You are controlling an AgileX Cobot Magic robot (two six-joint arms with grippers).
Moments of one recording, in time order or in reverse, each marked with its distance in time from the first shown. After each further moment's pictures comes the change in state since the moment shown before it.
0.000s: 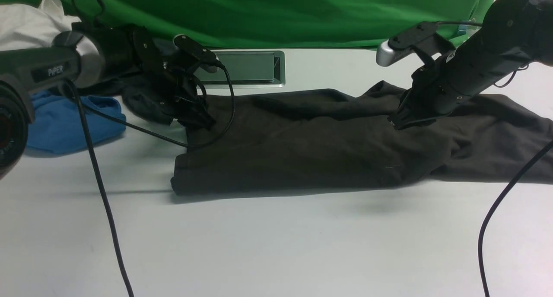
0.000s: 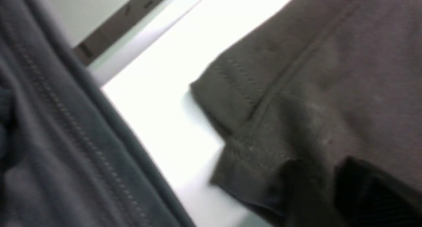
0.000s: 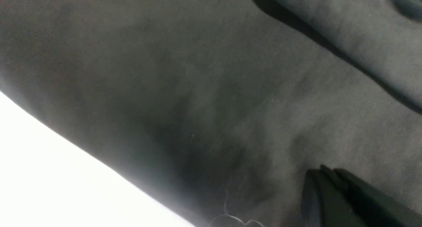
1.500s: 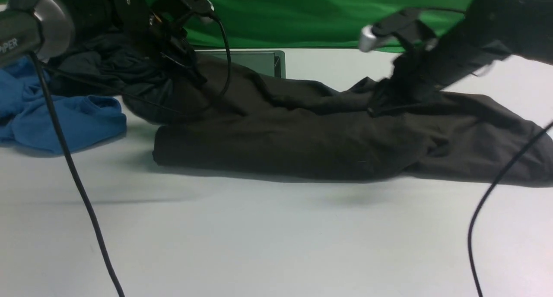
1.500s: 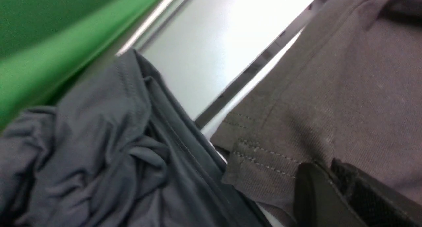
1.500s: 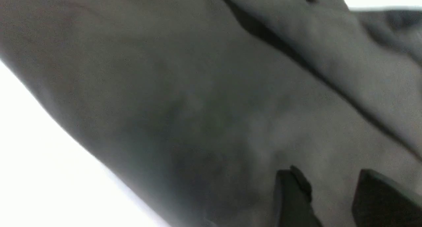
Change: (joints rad) right arm 0.059 0.052 -0.100 0.039 -0.054 -0.024; left arm -0.034 -0.187 -0.018 0.161 -0.051 -0.058
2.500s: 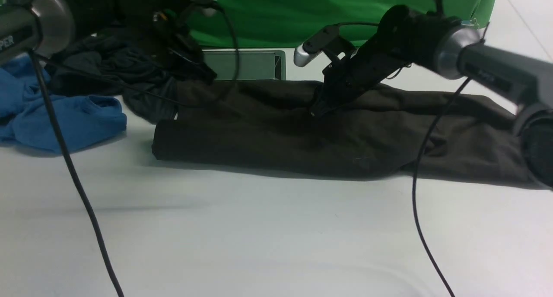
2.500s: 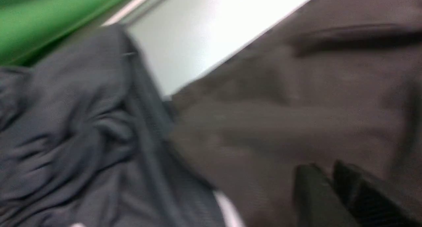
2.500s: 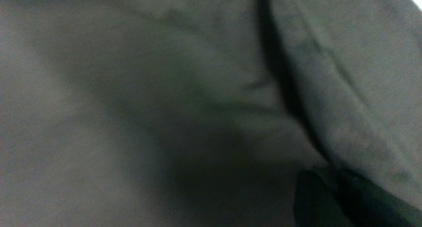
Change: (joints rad) right arm 0.050 0.489 -0.550 0.131 0.097 -0.190; left arm -0.058 -0.045 0.006 0.010 0.114 -0.173
